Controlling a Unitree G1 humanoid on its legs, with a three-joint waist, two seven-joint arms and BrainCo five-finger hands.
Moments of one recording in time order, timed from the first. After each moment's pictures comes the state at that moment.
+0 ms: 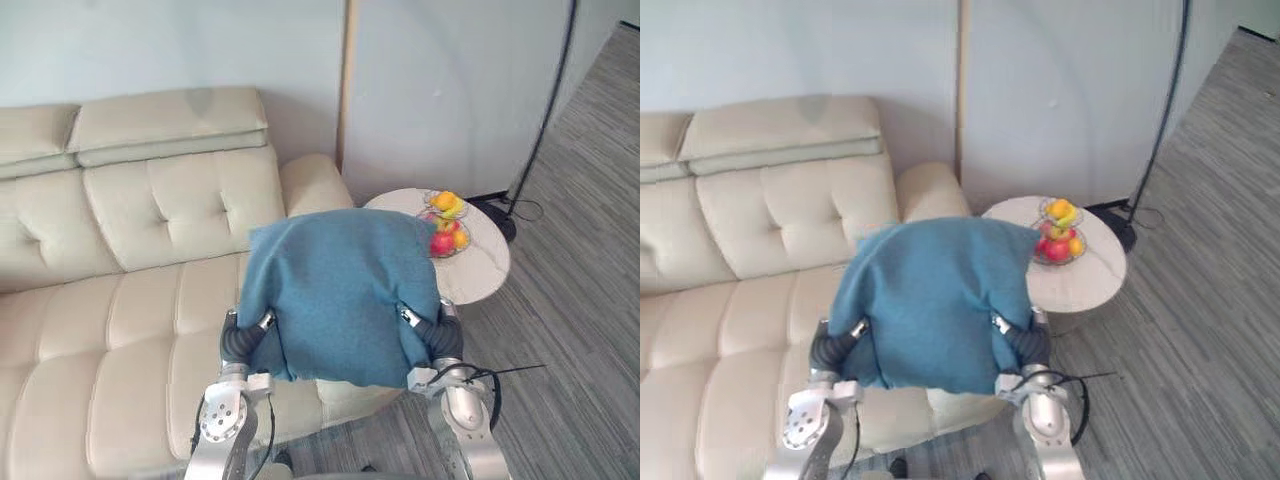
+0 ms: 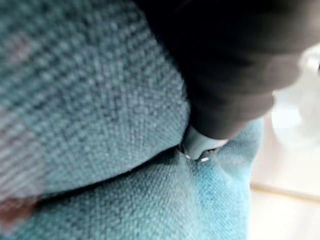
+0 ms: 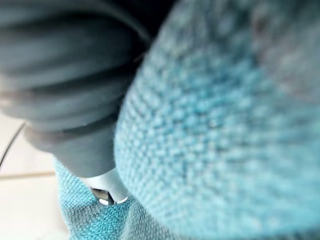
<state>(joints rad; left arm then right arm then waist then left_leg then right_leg) 0.29 0.08 -0.18 -0.15 -0.22 -0.10 0.25 0.25 -0.05 0.16 -0.17 0.12 -0.12 -0.21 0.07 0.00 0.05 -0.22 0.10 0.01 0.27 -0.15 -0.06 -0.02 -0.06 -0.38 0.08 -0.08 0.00</state>
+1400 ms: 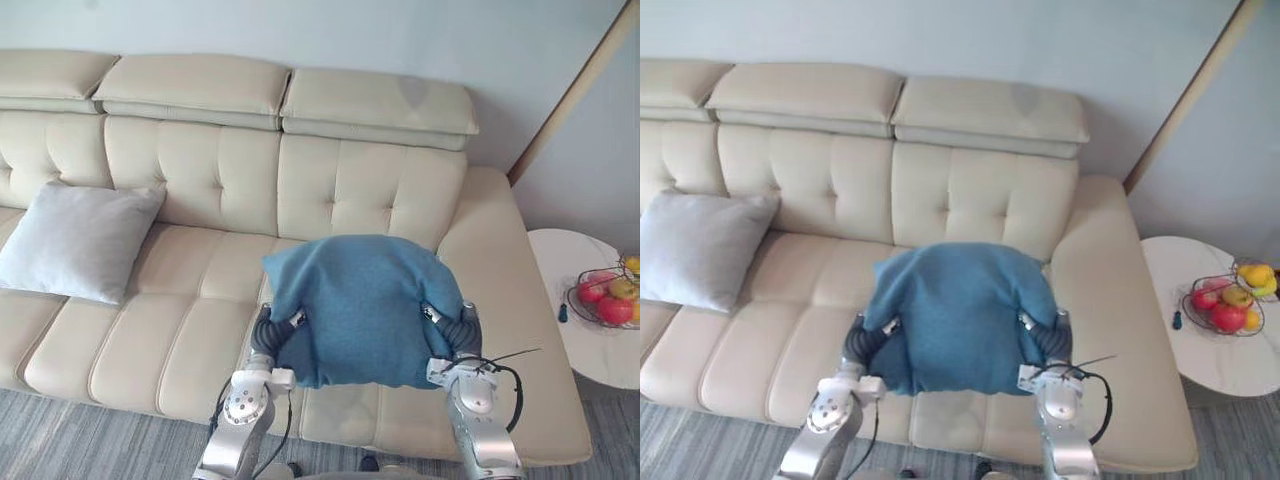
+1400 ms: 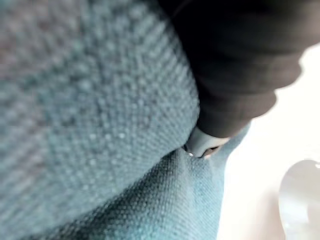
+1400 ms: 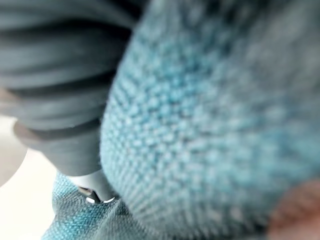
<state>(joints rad) 0.17 0.12 -0.29 -0.03 -0.22 -0.10 0.20 0.16 -0.04 0.01 -0.03 0.00 -0.07 -0.27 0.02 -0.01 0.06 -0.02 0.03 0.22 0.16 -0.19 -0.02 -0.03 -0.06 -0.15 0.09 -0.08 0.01</state>
